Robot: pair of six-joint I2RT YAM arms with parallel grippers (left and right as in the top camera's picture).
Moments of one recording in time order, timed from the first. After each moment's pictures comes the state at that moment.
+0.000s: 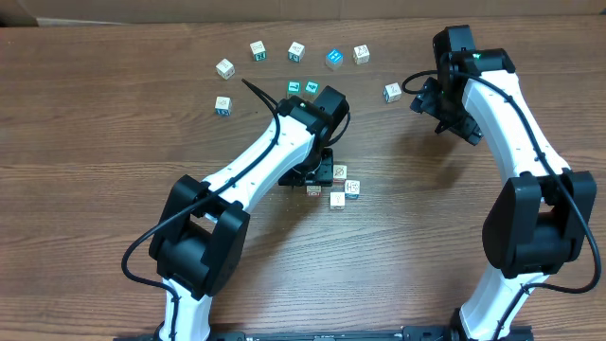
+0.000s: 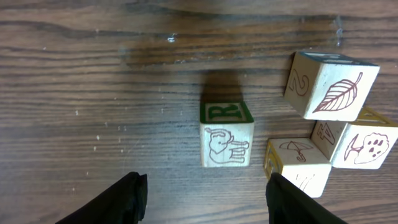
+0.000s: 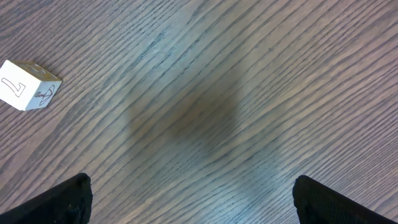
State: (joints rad) left arm -0.61 2.06 1.63 -1.13 0.02 -0.58; right arm 0.08 1.98 1.70 -1.12 0.24 0.72
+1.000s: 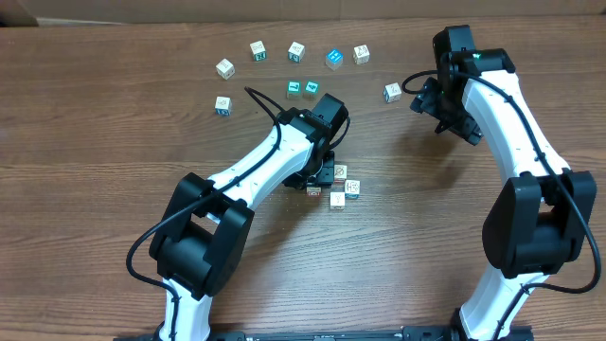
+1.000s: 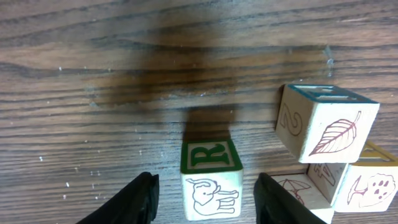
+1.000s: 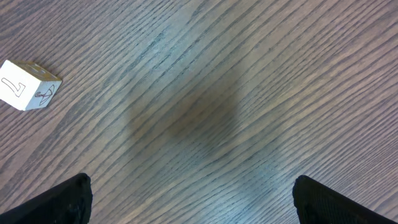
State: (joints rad) left arm -0.61 2.06 1.53 -0.94 0.02 -0.57; right arm 0.08 1.98 1.70 -1.12 0.24 0.72
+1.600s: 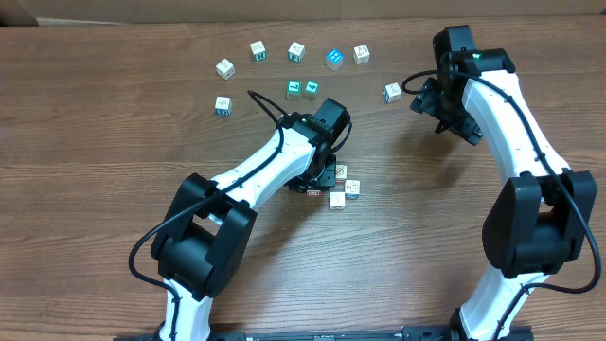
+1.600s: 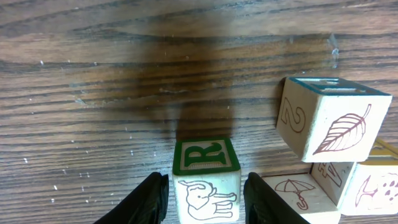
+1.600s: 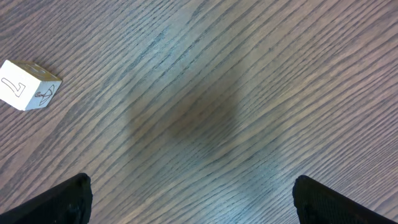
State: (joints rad) left arm -0.62 2.06 1.50 -0.92 0.02 -0.57; right arm 0.08 1.98 1.70 -1.12 0.24 0.72
